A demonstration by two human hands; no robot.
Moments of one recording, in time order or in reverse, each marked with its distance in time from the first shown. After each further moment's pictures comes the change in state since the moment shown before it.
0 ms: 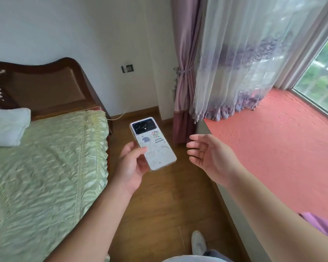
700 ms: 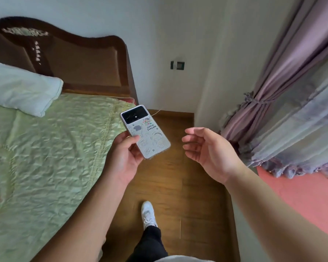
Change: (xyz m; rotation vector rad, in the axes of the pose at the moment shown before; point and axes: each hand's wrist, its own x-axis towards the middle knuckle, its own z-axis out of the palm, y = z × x) left_hand 0.251 0.132 -0.108 -0.306 0.286 0.119; right_hand 0.305 -0.033 0.187 -0.319 -0.252 0.079
